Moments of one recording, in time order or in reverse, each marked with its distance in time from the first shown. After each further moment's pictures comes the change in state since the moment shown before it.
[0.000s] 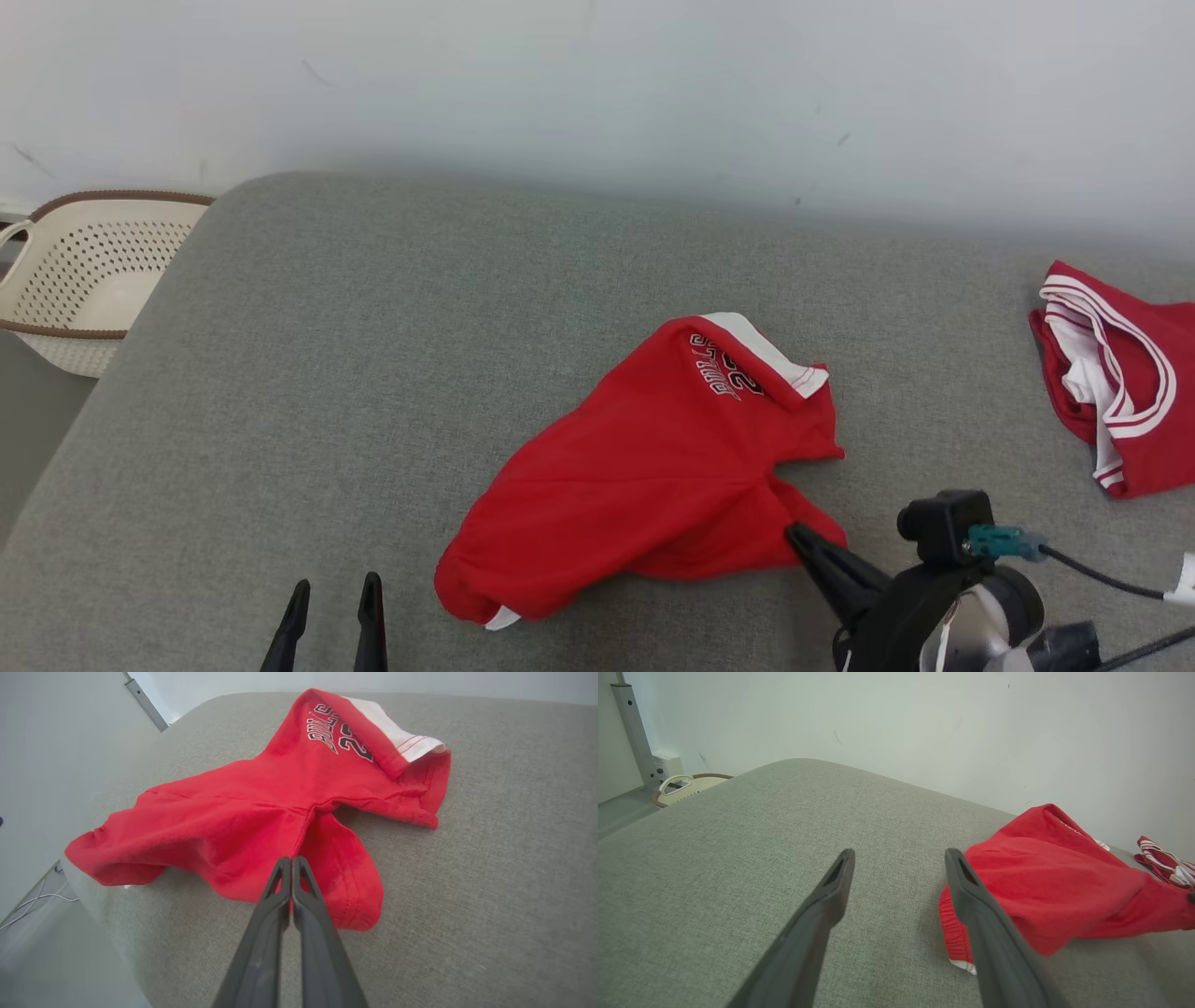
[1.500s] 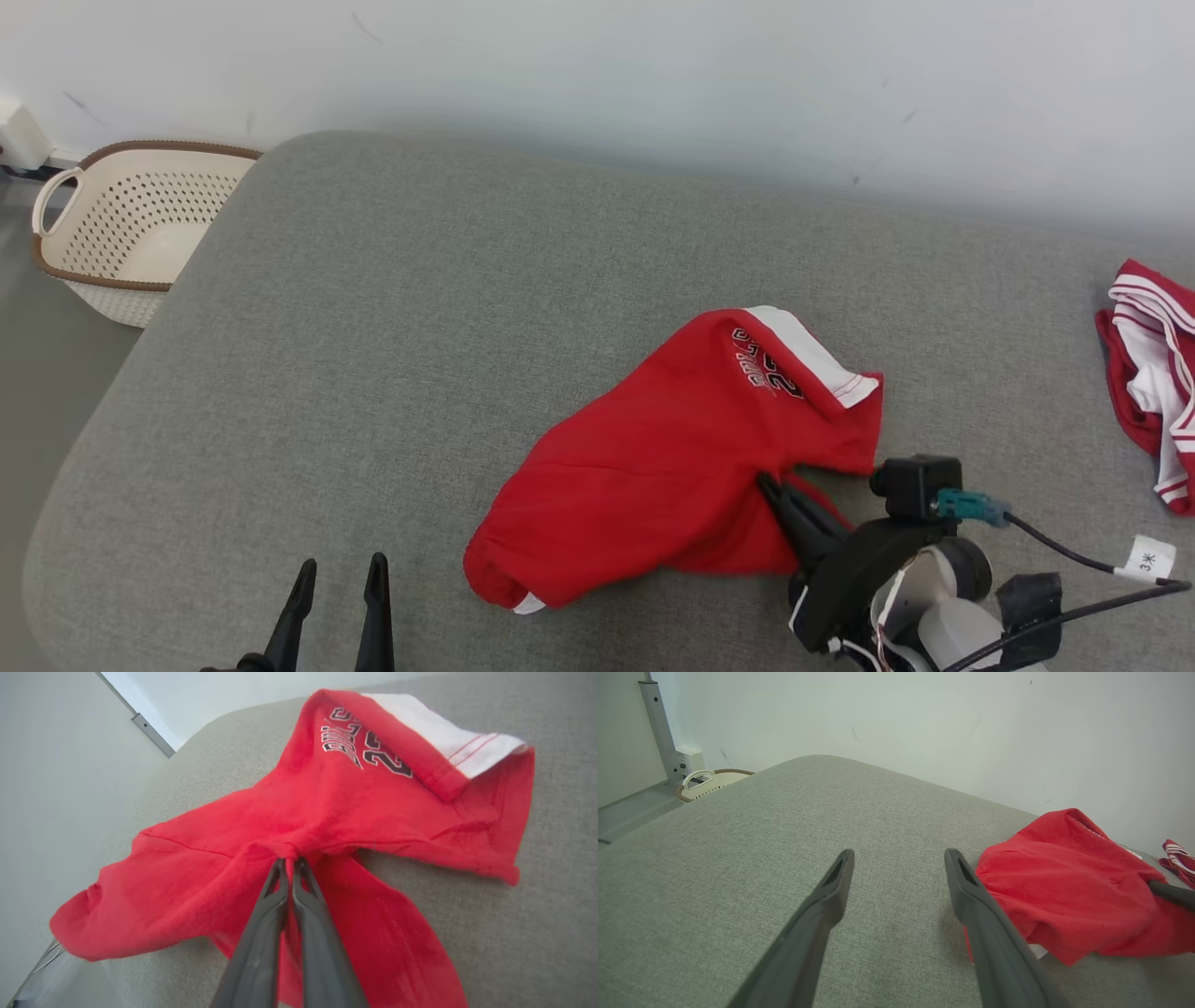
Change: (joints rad) left arm -0.039 0.000 -0.003 0.017 0.000 -0.011 0.000; right arm -0.111 0.150 -0.016 0.253 0.038 0.000 -0.139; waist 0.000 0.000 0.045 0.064
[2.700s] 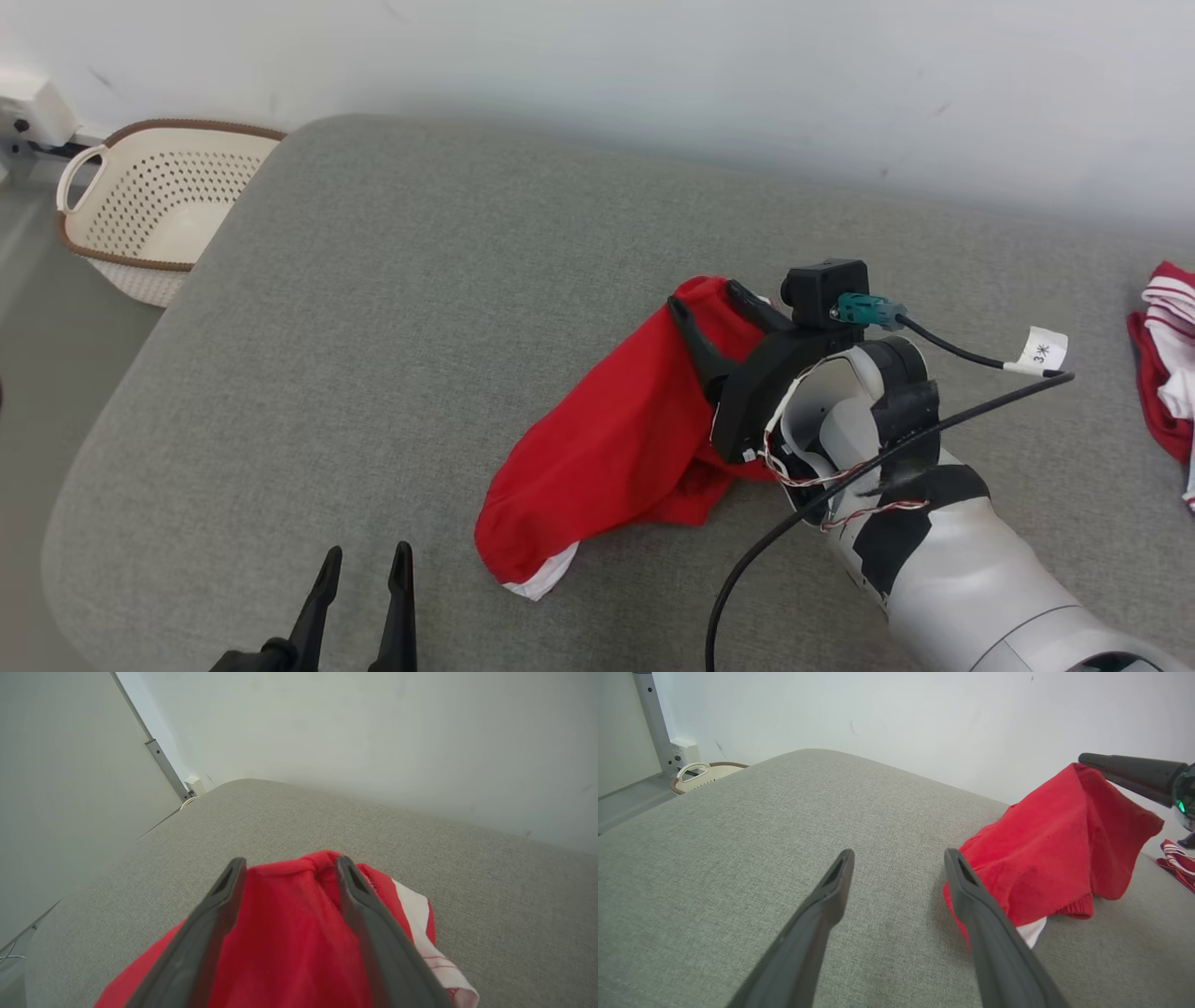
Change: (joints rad) left arm -0.037 0.000 -0.049 0.023 -0.022 0.009 0.000; right arm -0.576 0.152 0.197 0.587 -0.015 0.000 -0.204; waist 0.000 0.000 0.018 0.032
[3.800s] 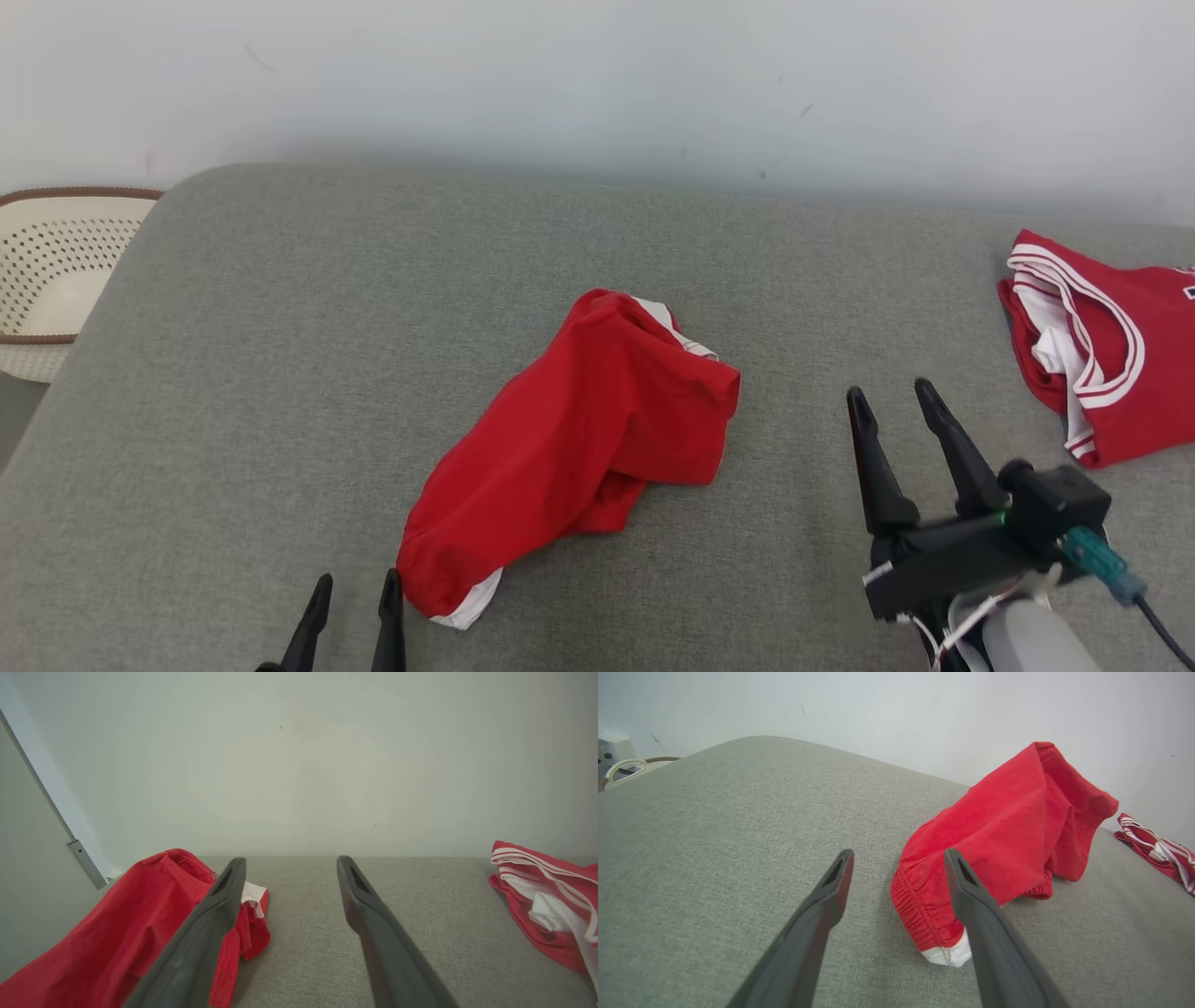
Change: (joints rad) left arm 0.040 0.000 0.028 0.010 0.014 -0.015 0.000; right arm 0.646 -0.121 -0.440 -0.753 -0.276 0.000 -0.128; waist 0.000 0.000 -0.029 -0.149
